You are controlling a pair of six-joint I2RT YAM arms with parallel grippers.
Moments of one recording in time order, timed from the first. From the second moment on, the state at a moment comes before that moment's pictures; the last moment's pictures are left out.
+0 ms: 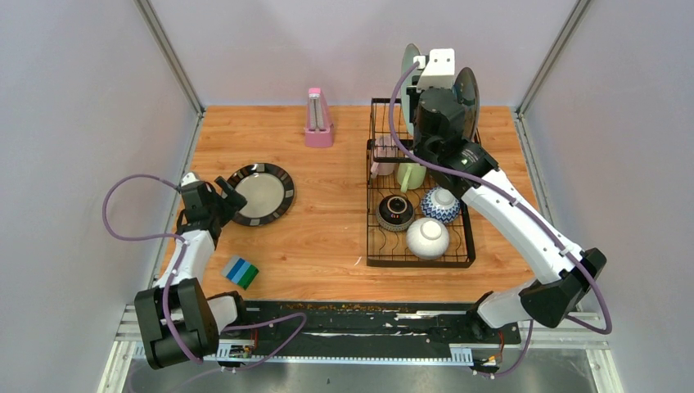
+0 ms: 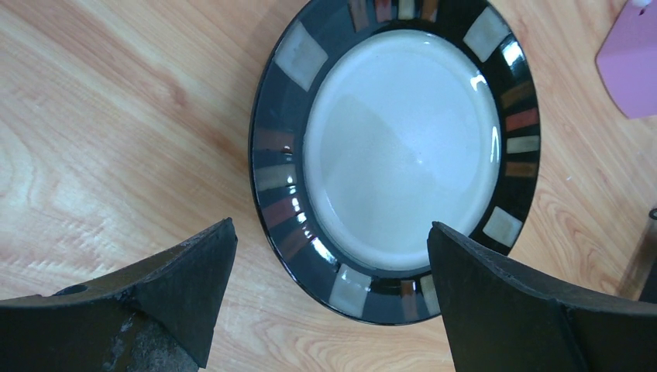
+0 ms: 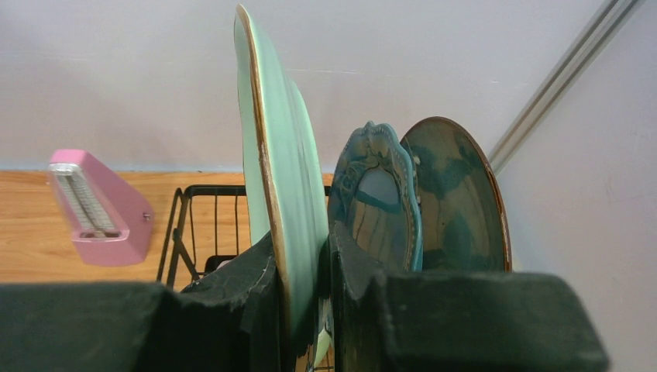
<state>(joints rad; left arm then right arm) 0.26 1.13 0.52 -0.08 0.06 -0.55 0.70 1.41 1.60 -0.20 0.80 -0.08</state>
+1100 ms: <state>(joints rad) 0.26 1.19 0.53 -0.09 0.09 -0.54 0.57 1.54 1.59 -0.33 0.75 0.03</state>
